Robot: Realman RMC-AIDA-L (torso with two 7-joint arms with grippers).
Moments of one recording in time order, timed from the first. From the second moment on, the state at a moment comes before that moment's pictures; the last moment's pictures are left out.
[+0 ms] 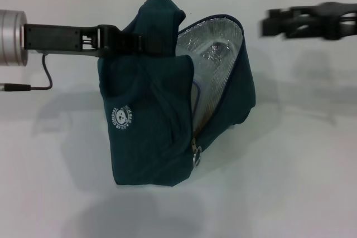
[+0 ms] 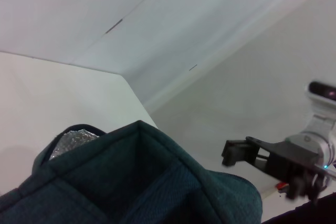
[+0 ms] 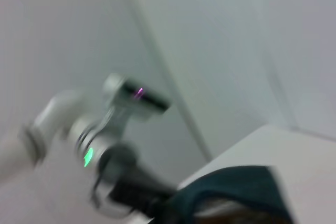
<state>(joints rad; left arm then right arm) -0.64 -2.00 0.73 0.78 1.89 1.82 -2.28 0.57 2.01 -0.89 -1.07 -1.73 -1.70 2.12</state>
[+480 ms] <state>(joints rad) -0.65 -2.00 0.73 0.78 1.89 1.82 -2.27 0.50 2.00 -0.74 -0.61 -1.71 -1.58 2.12</state>
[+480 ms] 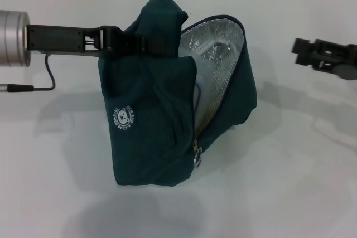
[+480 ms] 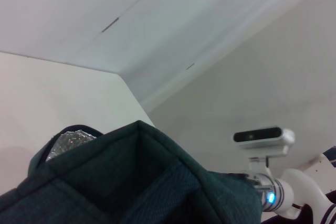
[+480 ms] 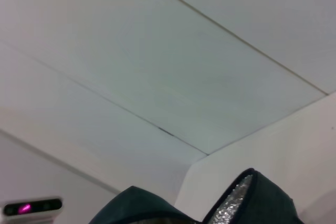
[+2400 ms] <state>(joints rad) -0.71 -2.06 0.75 0.66 1.90 1.70 -2.23 0.42 2.01 -0.91 -0.70 -1.46 -1.71 1.90</state>
